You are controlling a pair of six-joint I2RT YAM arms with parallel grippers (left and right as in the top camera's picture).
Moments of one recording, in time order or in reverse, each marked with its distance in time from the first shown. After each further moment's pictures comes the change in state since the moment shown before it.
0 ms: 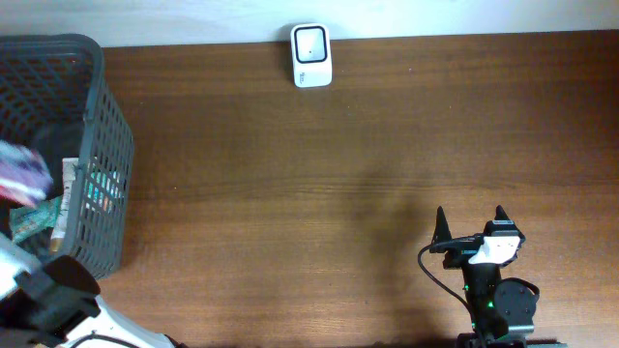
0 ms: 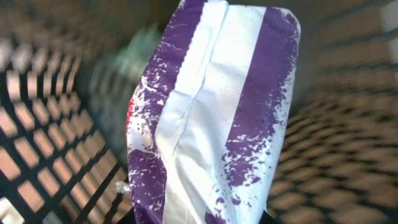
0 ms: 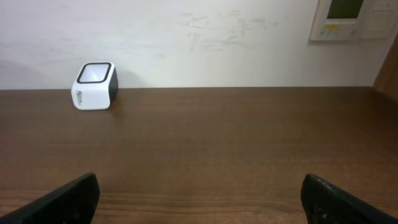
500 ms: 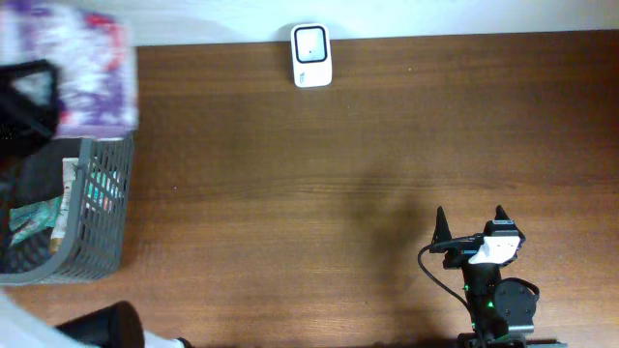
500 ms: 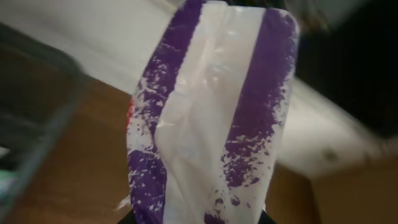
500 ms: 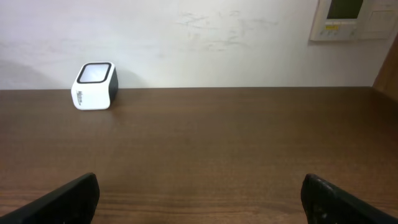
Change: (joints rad) left arm -0.399 -0.299 0.470 -0.011 0.426 0.016; right arm 0.000 0.000 0.000 0.000 0.000 0.000
